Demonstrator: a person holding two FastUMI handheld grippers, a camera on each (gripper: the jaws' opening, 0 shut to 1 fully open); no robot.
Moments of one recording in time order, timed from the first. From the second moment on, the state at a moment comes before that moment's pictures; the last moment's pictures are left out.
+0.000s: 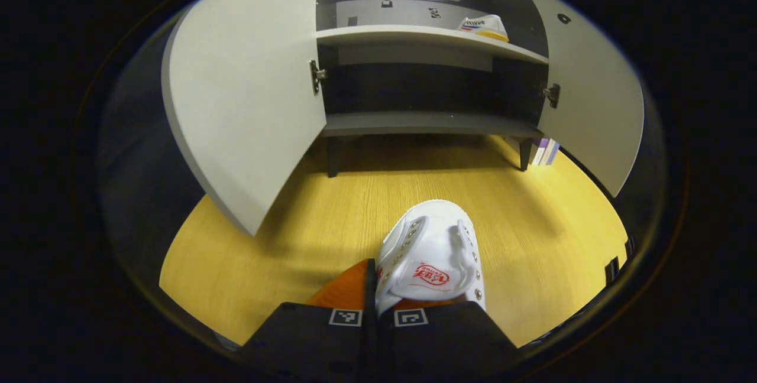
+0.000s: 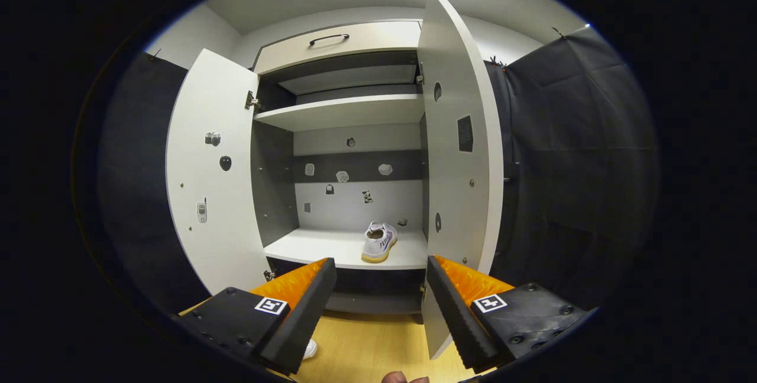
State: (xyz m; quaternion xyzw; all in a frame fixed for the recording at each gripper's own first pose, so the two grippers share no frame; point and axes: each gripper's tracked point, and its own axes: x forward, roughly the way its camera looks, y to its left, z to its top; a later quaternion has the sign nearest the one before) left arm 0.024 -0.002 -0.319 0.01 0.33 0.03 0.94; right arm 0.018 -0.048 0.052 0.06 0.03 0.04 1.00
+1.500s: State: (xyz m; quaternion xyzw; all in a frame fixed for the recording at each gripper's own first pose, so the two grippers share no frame) left arm 0.350 -0.029 -0.022 -0.06 0.21 0.14 0.96; right arm 0.001 -0.174 0.012 0.08 0.05 0.02 1.00
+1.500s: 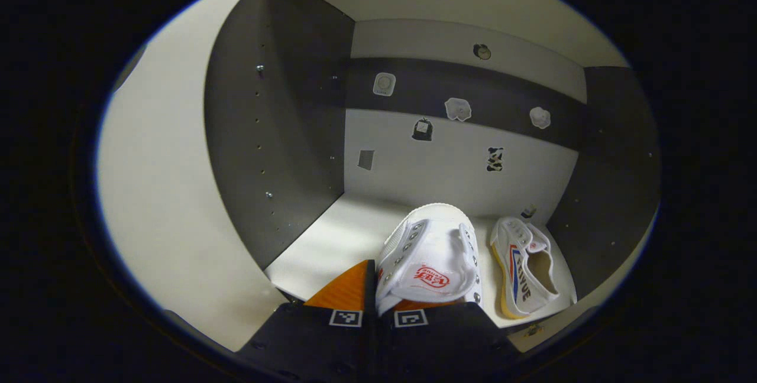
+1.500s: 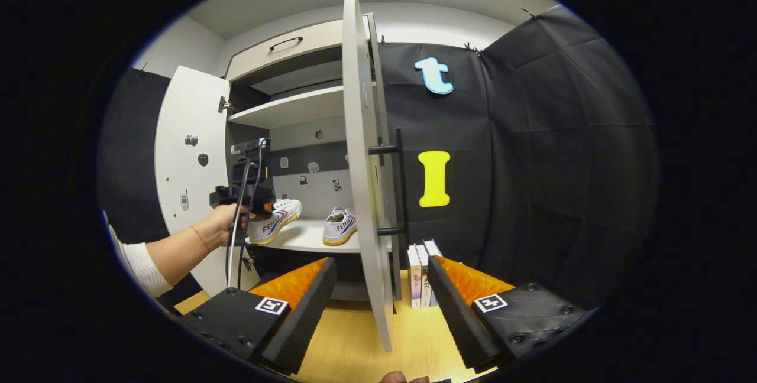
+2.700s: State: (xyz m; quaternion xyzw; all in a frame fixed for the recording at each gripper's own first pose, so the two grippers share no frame) left arm 0.431 -0.037 -0.065 -0.04 0.27 0.13 0.95; right arm -0.011 -0.254 0.009 0.09 0.04 -0.05 0.99
